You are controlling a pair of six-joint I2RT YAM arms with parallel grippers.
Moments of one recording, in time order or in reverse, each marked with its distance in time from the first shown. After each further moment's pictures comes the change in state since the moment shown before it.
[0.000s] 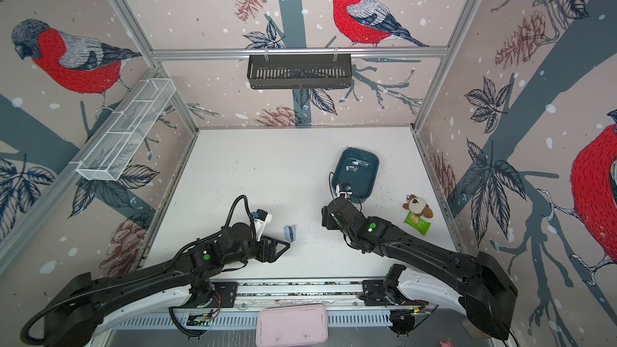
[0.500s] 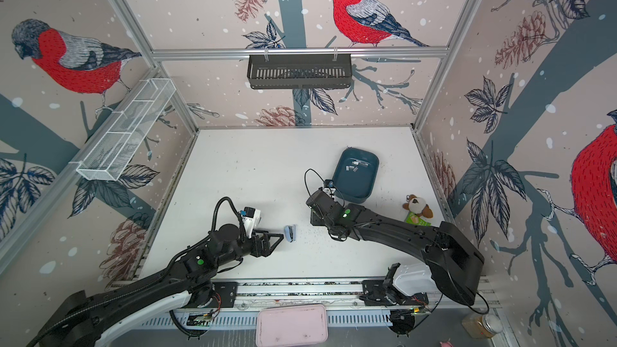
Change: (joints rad) left arm 0.130 -0.061 -0.101 0.124 0.021 0.039; right arm 0.039 0.277 0.193 -0.069 -0.025 0.072
